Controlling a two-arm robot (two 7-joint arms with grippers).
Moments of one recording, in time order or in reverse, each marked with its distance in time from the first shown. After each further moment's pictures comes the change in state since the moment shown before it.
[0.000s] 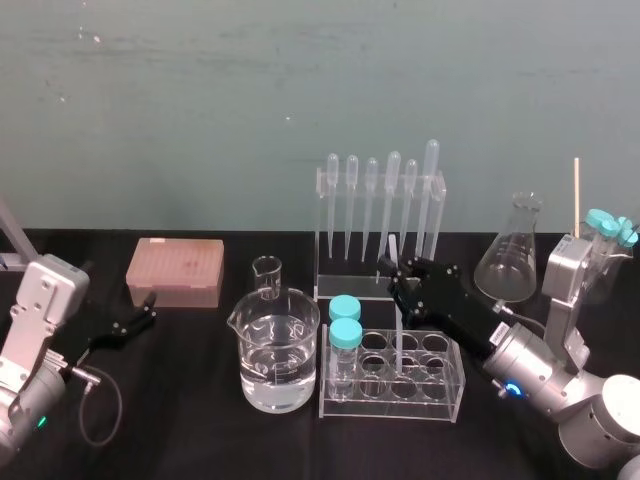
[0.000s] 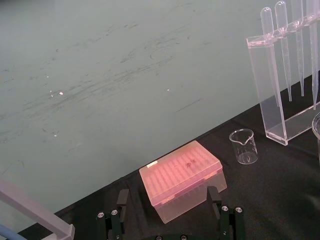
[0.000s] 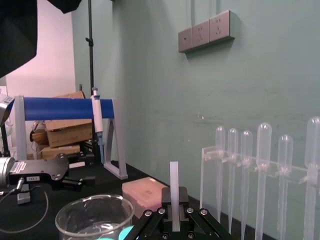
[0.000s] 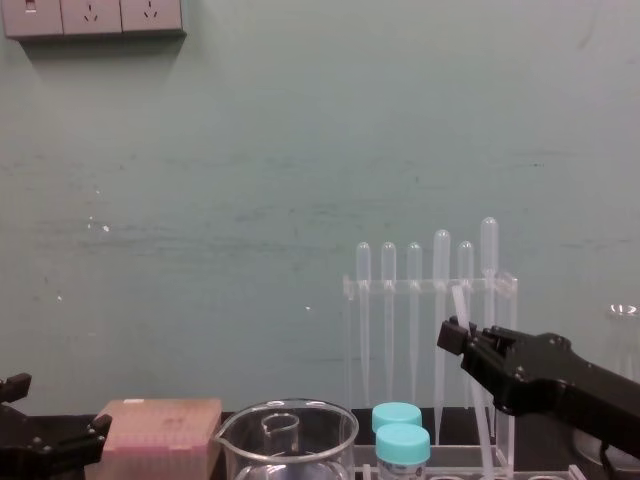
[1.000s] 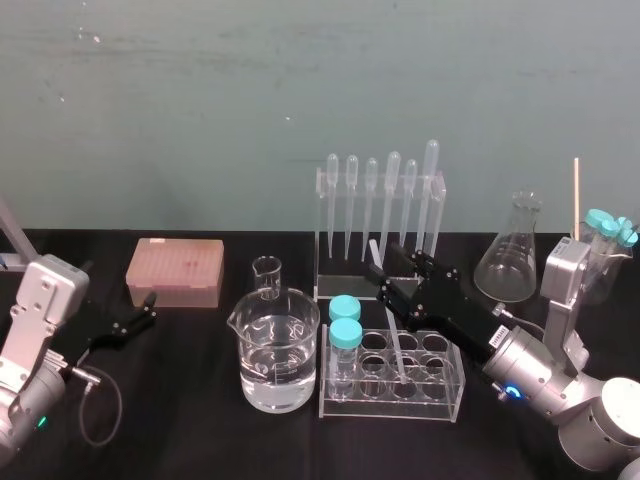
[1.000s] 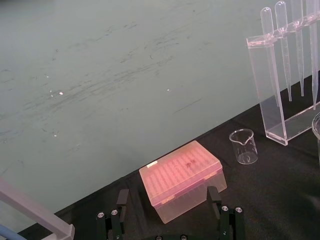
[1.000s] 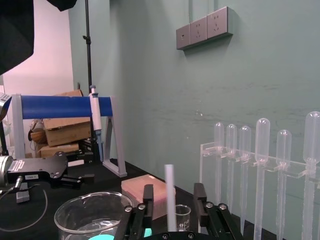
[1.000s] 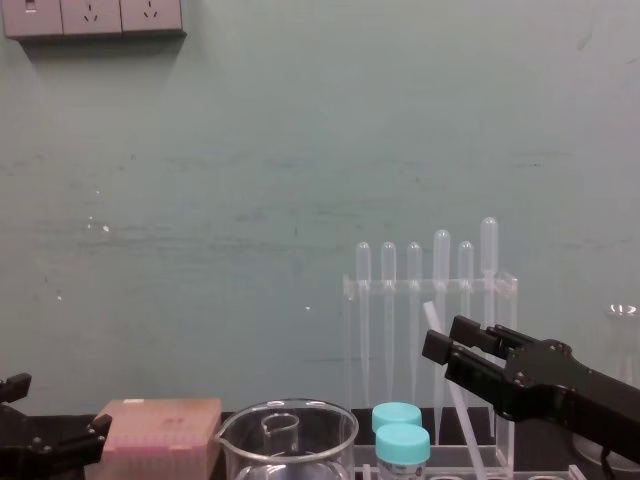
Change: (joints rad) left arm 0.000 0.000 0.000 0.000 0.000 0.000 0.000; right arm -0.006 0.000 0.000 -0.002 -0.003 0.009 -0.010
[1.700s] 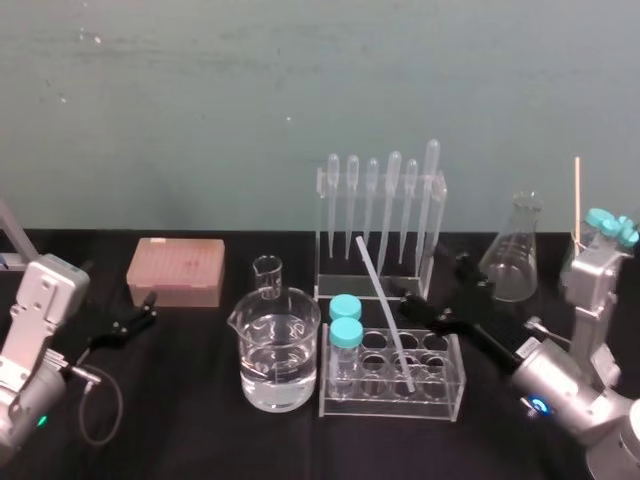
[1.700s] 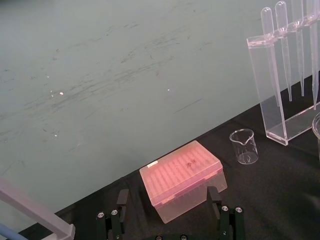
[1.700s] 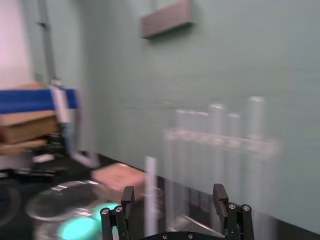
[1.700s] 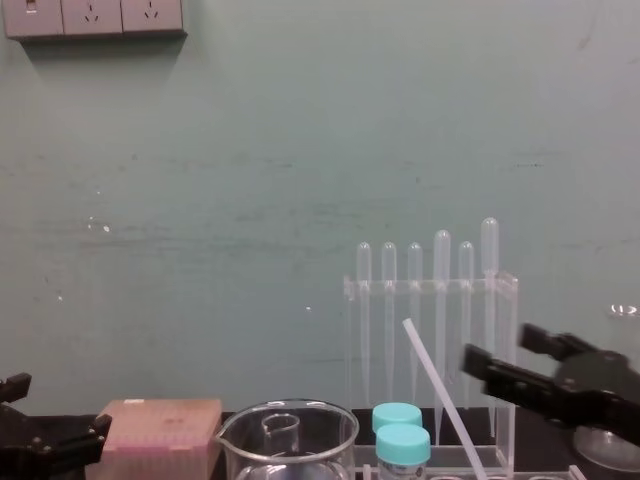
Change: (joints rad) left arm 0.000 0.000 0.000 0.000 0.000 0.000 0.000; right arm -0.136 0.062 0.050 -0.200 -0.046 0.100 -0.196
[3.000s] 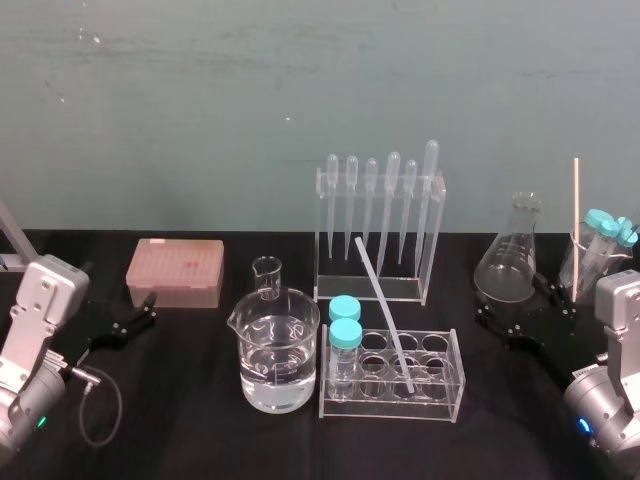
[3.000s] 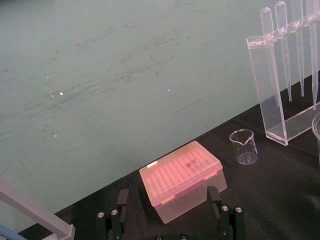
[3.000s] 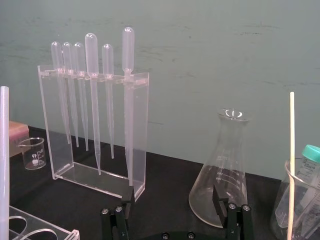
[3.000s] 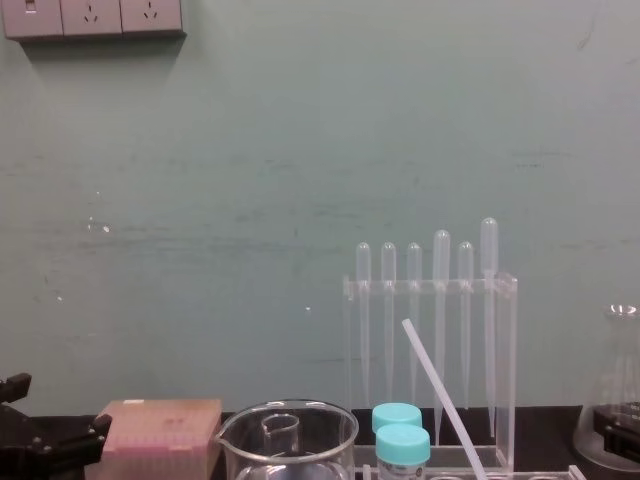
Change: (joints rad) left arm 0.000 0.000 0.000 0.000 0.000 0.000 0.000; right arm -0.092 0.009 0.103 -0.022 -0.235 0.079 -0.395
